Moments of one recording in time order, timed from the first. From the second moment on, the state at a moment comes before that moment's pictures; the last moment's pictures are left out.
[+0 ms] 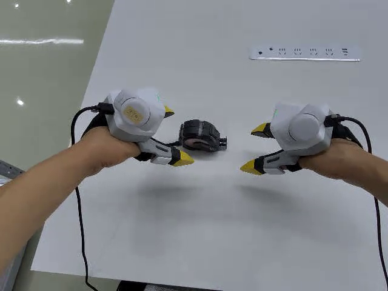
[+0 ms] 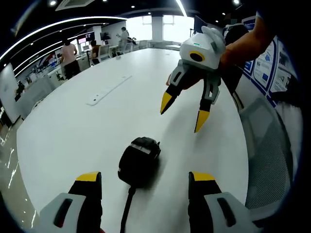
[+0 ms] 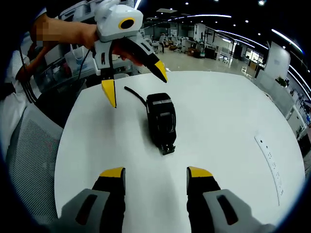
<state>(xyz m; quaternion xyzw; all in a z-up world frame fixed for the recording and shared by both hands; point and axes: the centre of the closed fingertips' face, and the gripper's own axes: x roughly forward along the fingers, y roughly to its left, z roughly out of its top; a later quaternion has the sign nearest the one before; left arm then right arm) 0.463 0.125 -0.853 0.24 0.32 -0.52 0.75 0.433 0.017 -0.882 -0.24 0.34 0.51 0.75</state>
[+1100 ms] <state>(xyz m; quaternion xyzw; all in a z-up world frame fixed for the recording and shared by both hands) 0.482 0.105 -0.877 0.29 0.31 -0.56 0.71 0.458 0.038 -0.909 -0.26 0.33 0.54 0.73</state>
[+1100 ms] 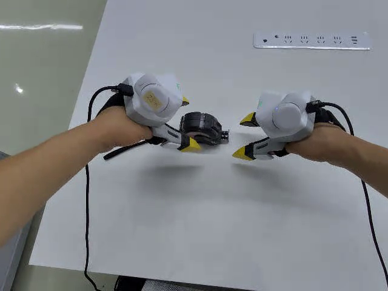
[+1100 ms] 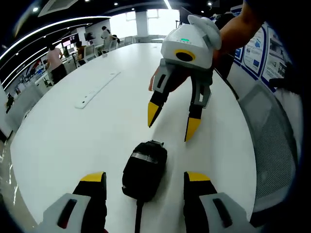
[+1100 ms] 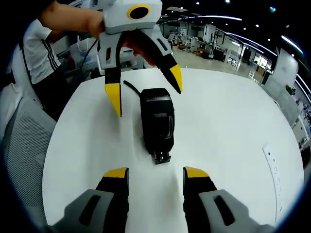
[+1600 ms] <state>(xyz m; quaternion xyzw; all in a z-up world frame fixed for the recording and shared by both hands) 0.482 0.096 -0.885 0.30 0.31 -0.58 0.70 0.463 0.044 -0.919 -0.28 0.33 0.54 0.72</state>
